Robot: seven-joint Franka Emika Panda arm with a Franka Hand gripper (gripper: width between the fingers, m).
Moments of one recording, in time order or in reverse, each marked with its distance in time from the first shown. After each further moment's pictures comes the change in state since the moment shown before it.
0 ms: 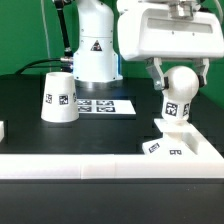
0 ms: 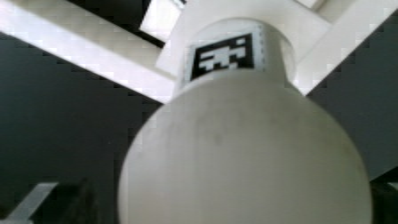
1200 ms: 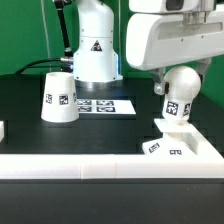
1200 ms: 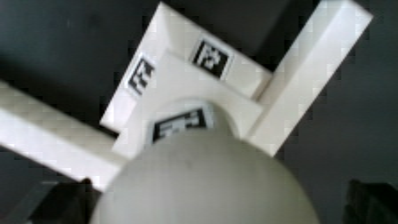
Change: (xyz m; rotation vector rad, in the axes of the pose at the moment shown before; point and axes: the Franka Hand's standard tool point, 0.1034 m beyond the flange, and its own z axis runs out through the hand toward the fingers) arm -0.016 -0.015 0.007 0.174 -0.469 -0.020
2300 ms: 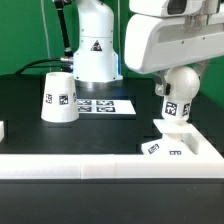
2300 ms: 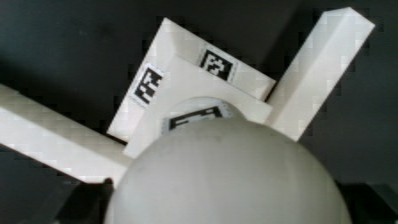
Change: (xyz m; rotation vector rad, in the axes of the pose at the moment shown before) arm 0.006 0.011 -0.003 0.006 0.010 0.073
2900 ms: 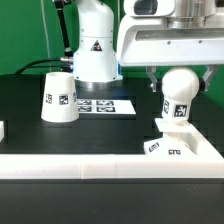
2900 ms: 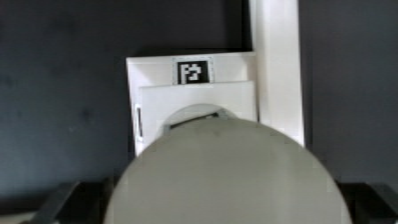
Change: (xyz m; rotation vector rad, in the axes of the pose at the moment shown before) arm -0.002 -0.002 0.002 0.054 -0.007 0.634
